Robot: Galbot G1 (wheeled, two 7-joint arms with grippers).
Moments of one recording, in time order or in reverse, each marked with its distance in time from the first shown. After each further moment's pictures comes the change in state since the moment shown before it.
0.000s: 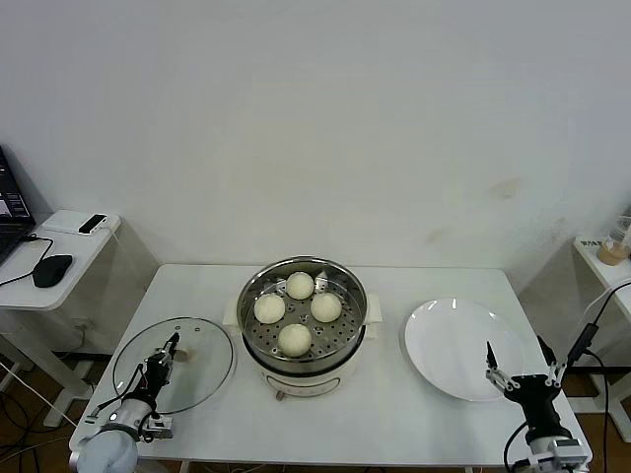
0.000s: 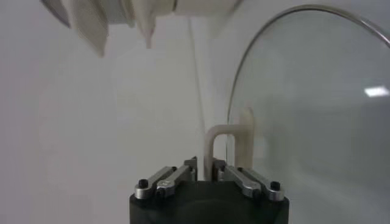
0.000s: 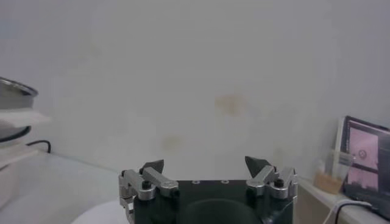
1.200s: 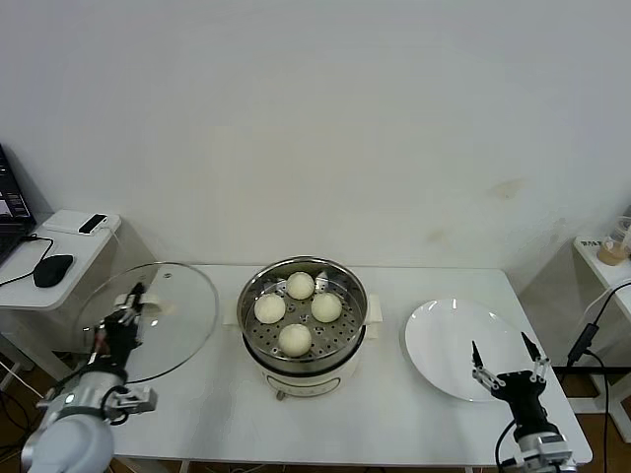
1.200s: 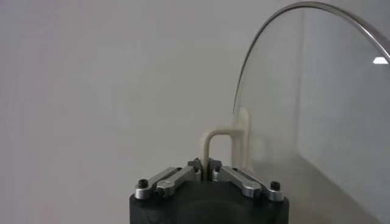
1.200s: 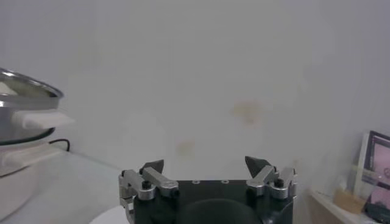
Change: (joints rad) left arm 0.160 0.123 -0.095 -0.566 -0.209 0.312 0.188; right arm 0.007 0.008 -0.038 0.016 -0.068 -0.013 -0.024
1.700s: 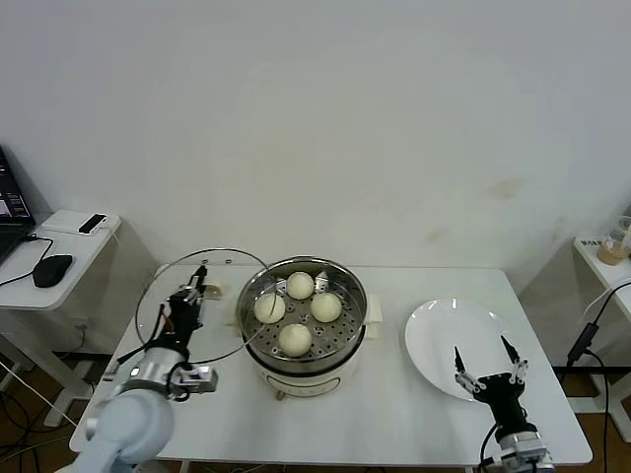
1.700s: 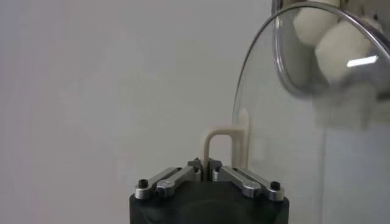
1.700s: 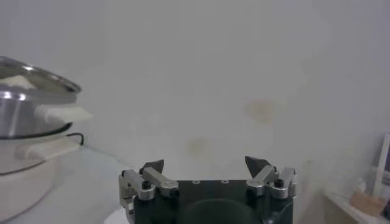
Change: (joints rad) left arm -0.225 0.023 0.320 -0.063 0.038 0.186 0.136; right arm 0.024 0.042 -0.046 -0.034 -0.102 -0.009 -0.011
